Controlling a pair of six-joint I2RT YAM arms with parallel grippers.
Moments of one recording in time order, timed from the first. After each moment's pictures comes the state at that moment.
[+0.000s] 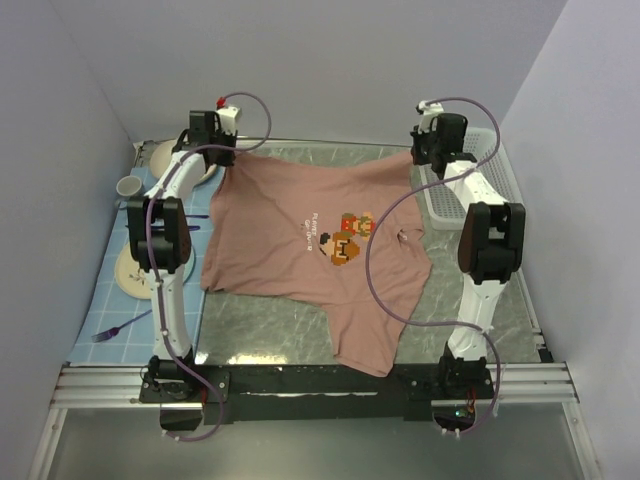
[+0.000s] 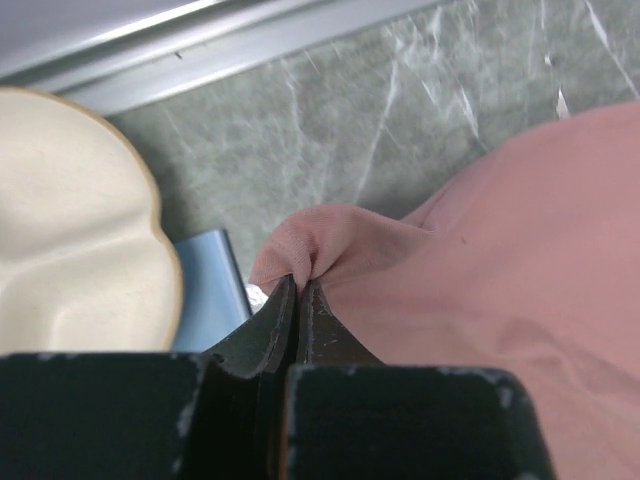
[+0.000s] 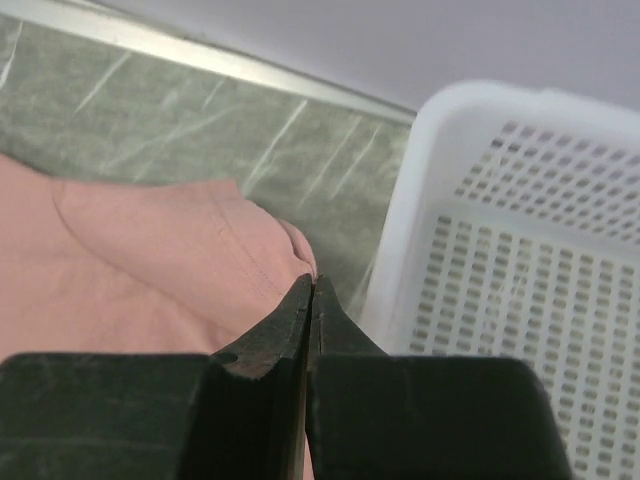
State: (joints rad) left arm -0.06 2.26 1.99 -0.34 0.19 0.17; right arm 0.01 2.09 1.74 -0.11 -0.20 -0.17
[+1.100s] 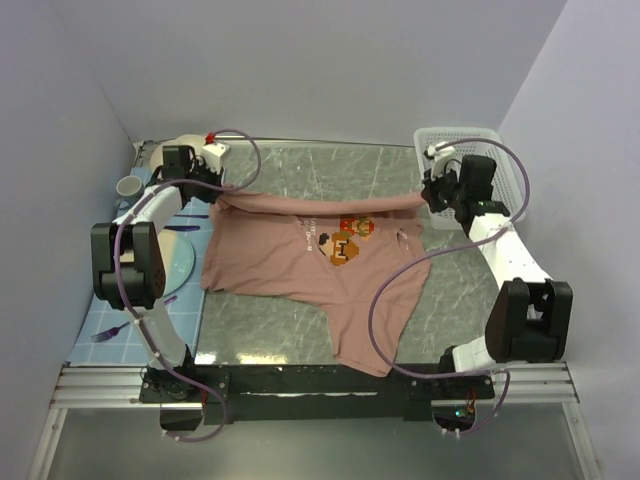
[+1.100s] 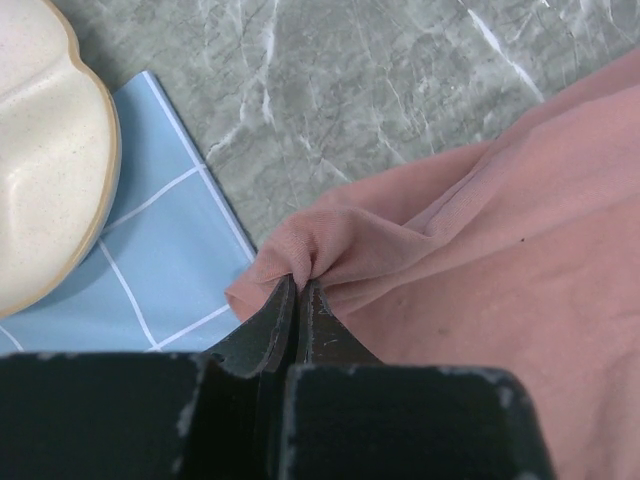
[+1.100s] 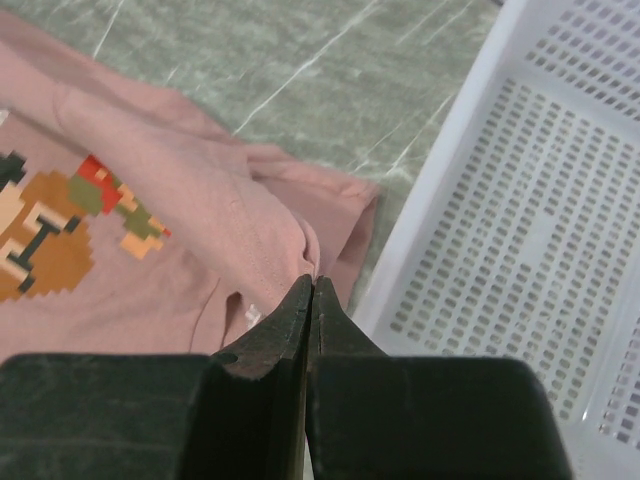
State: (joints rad) left arm 0.03 1.85 1.35 -0.19 0.41 0.40; right arm -0.04 1.45 1.10 -0.20 -0.38 -0.37
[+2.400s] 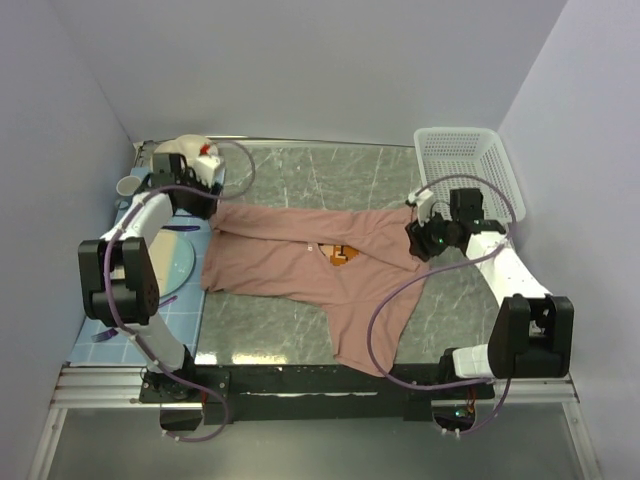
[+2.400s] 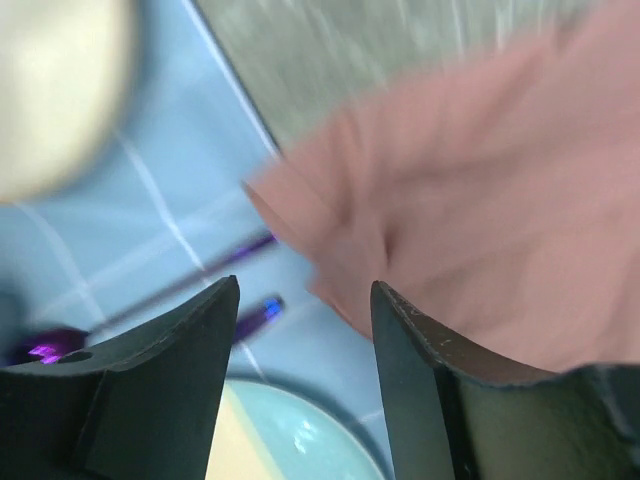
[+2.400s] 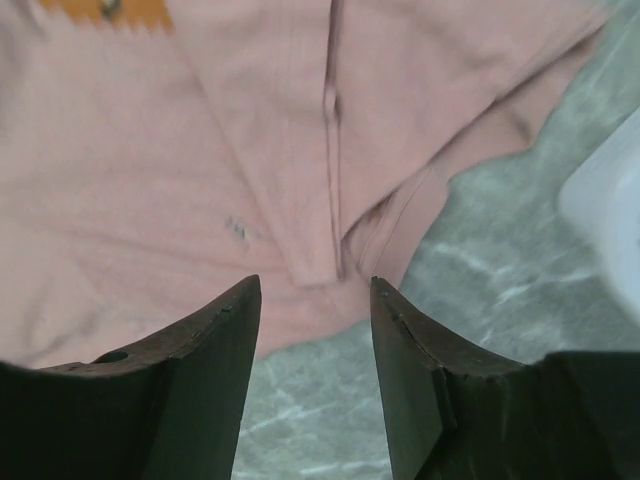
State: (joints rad) left arm 0.06 1.71 1.24 -0.36 0.32 0.53; right arm -0.01 1.35 0.91 -0.55 -0.45 -0.62
